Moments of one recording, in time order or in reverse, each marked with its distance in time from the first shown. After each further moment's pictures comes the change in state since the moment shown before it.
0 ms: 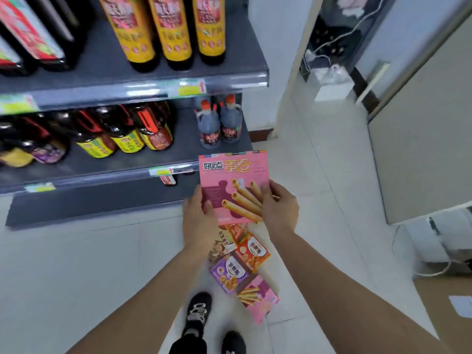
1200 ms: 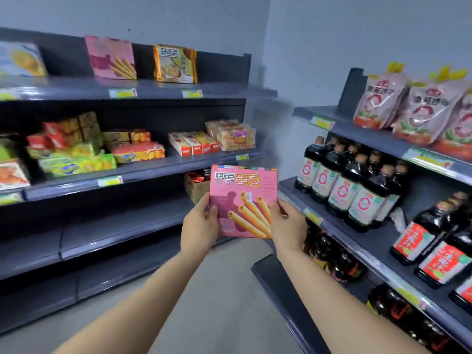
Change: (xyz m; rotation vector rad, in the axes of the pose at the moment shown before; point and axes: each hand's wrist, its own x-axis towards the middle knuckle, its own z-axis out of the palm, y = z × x) left_hand -0.185 -0.084 -0.662 -0.183 1.206 -0.173; right_hand -0.519 -0.330 0.381 0.089 -0.985 -0.792
